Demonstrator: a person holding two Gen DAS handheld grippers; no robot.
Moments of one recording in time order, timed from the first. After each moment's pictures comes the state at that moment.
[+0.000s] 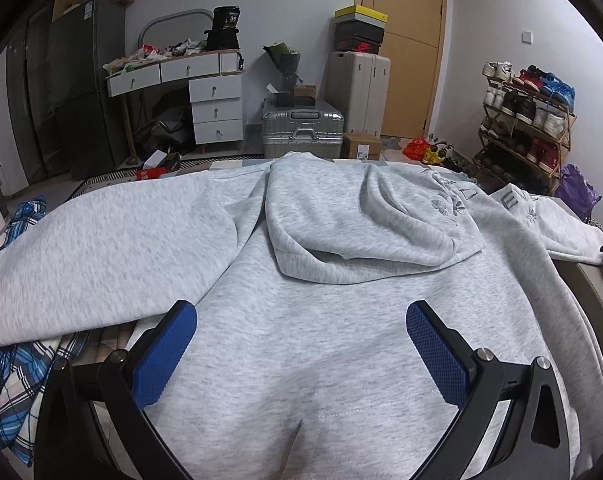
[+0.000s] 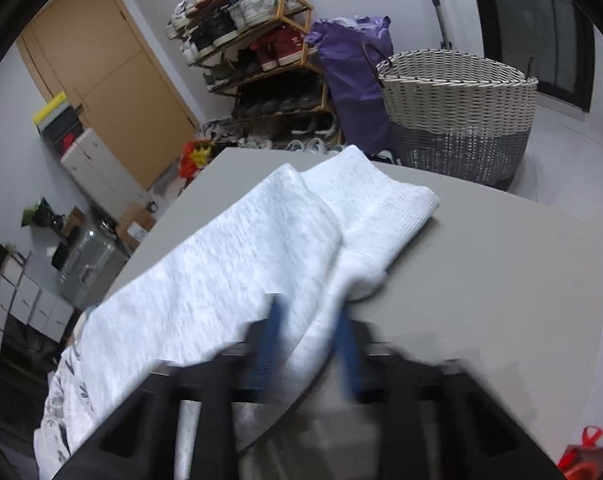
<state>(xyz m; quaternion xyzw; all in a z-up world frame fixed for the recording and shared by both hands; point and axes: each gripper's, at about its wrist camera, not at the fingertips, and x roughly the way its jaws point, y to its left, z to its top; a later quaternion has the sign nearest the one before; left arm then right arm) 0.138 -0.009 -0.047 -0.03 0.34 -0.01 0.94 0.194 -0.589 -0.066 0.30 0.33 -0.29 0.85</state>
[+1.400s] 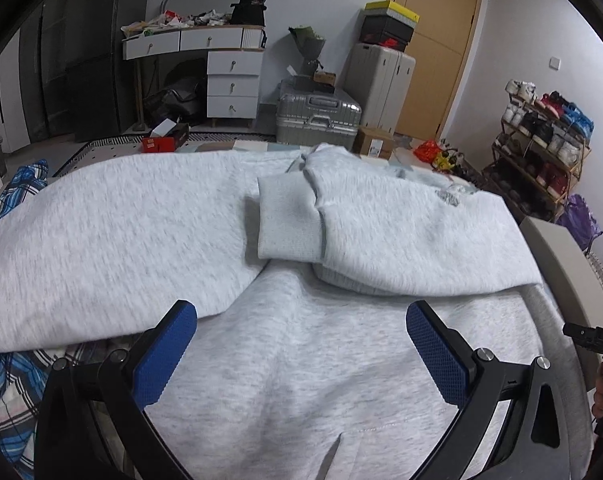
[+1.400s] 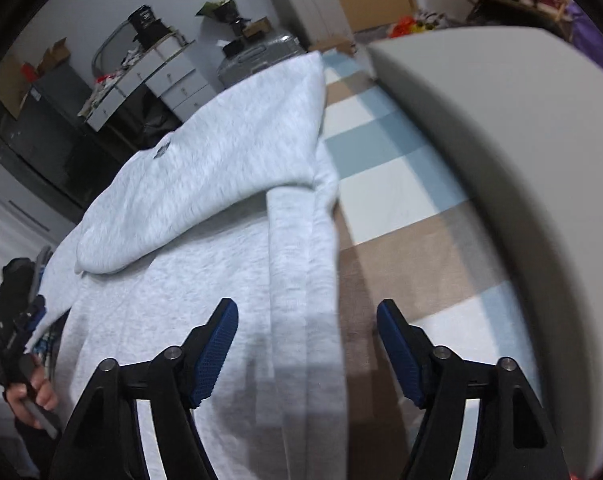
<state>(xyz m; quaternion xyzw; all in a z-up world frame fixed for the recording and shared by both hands) 0.165 0.029 -0.062 -0.09 0.37 0.00 0.92 0.168 -0.308 -0.088 0.16 0.50 0.09 0.85</state>
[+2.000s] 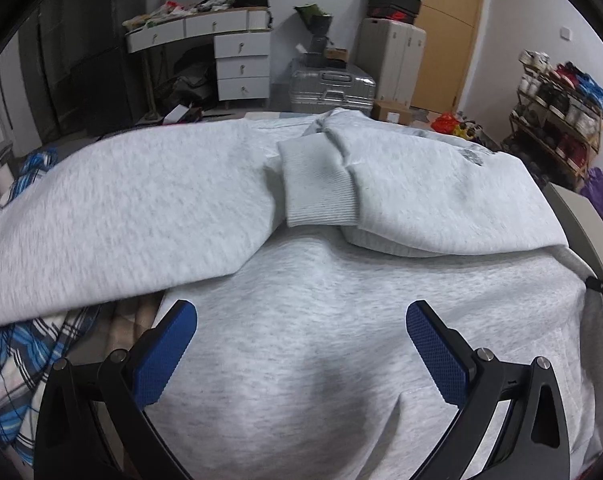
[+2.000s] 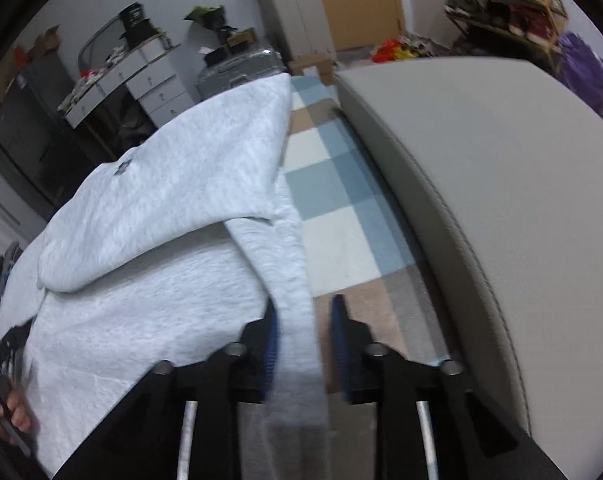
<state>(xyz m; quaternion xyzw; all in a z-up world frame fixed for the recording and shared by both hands) 0.155 0.024 -0.070 -0.05 0.41 0.02 0.91 0.183 -0.345 -0.089 0.11 0.48 0.02 0.87</state>
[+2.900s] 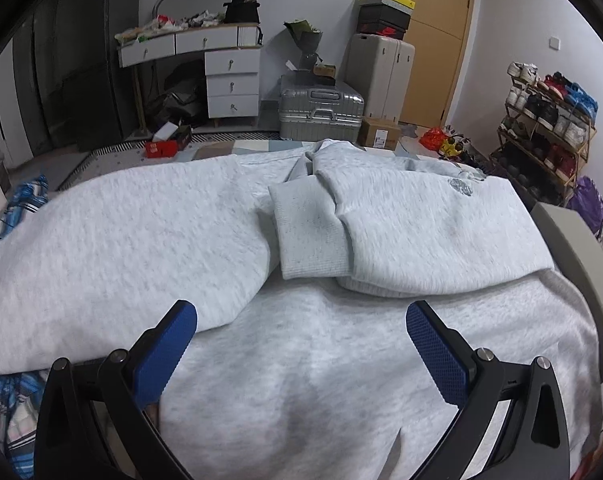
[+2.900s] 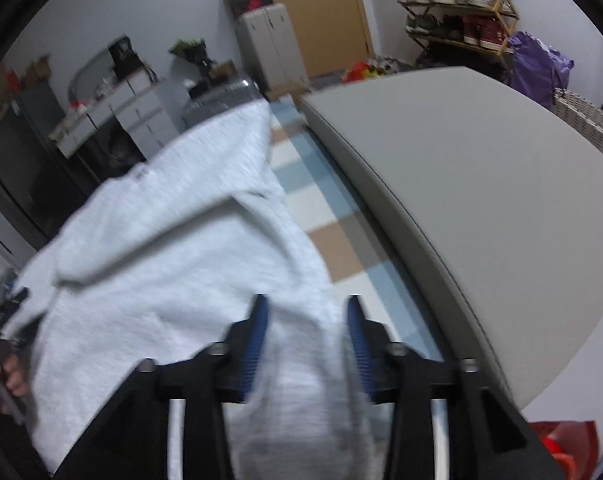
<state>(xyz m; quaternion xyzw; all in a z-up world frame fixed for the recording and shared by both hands) 0.181 0.032 -0.061 -0.06 0.38 0.00 0.92 0.091 -0.344 -0.060 0.13 0.41 -0.01 0.90</state>
